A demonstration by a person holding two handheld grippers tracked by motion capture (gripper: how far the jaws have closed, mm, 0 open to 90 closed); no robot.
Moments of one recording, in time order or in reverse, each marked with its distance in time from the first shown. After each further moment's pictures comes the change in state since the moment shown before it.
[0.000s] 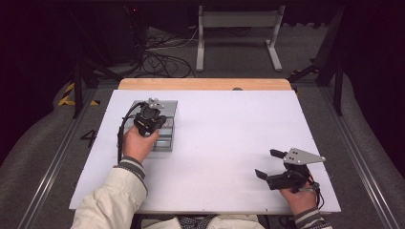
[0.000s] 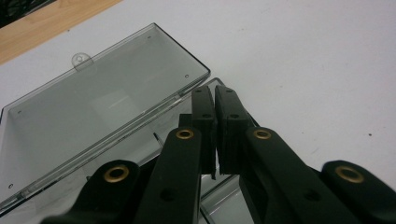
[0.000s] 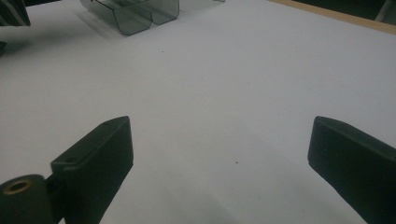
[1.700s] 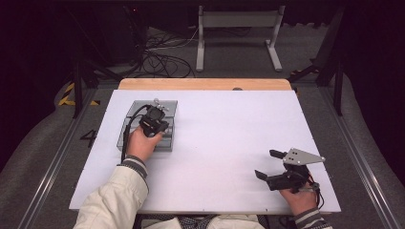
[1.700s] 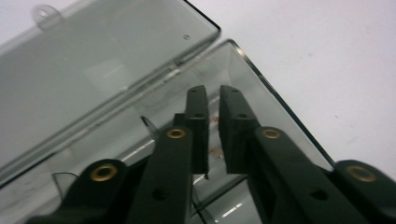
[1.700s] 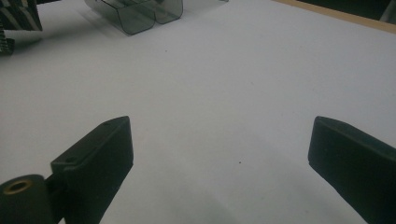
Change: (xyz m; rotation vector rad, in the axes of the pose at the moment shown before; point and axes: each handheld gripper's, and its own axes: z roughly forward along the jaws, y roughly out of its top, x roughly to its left) left arm 0.002 -0.003 0.033 0.127 0.002 -0.016; right arm 0.001 0.000 0.000 0.002 0.012 -0.005
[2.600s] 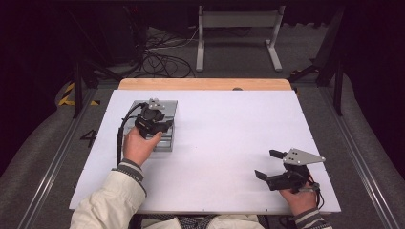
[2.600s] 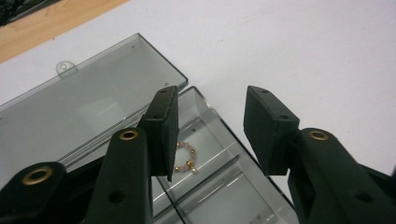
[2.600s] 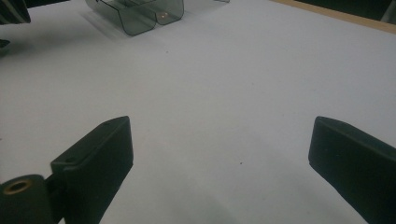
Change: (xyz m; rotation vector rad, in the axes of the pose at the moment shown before) left arm -0.014 -0.001 -0.050 -0.190 -0.053 0.019; right arm 0.000 0.000 0.000 -0.002 0.001 0.001
